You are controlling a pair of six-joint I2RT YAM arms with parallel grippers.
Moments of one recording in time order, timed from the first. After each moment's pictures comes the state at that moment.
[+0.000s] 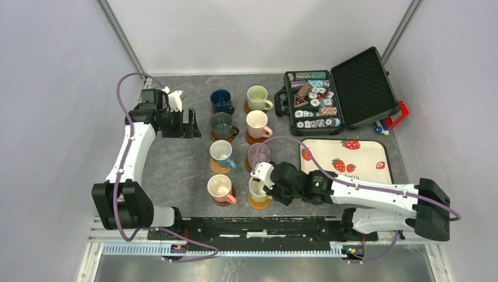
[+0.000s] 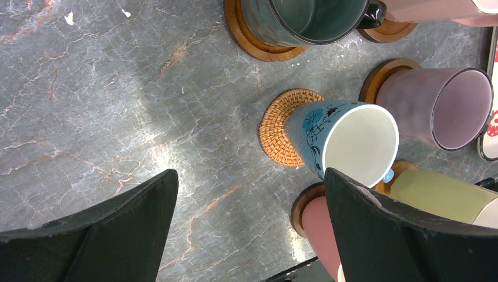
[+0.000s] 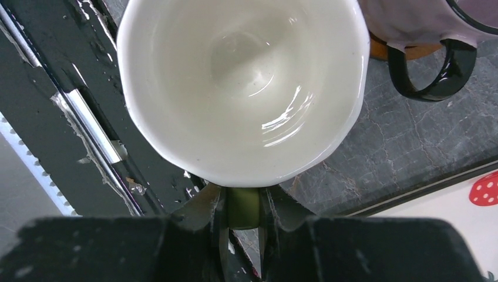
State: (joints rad) left arm 0.05 1.36 1.20 -0.86 0.40 0.09; right arm 1.21 1.15 0.75 -0.53 0.07 0.05
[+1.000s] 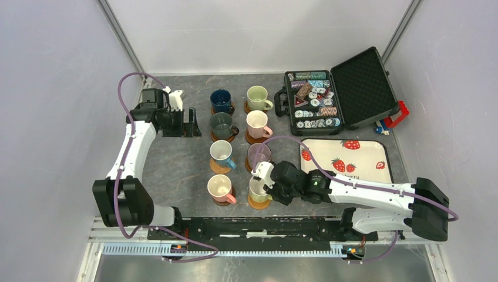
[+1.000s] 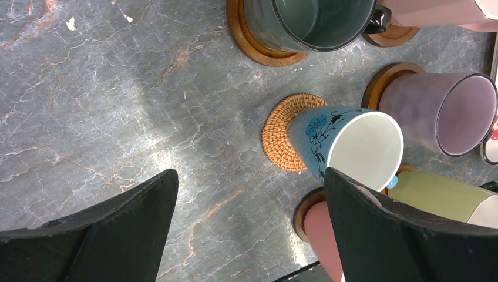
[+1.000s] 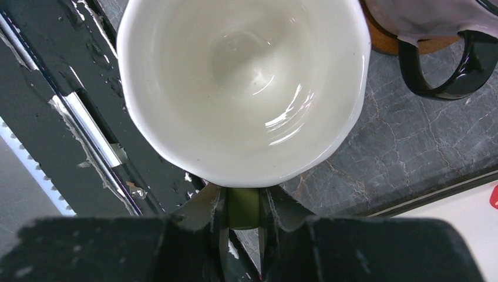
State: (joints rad) left arm 0.05 1.38 1.20 -0.84 0.40 0.09; right arm 1.18 1.18 0.73 -0.49 0.02 0.07
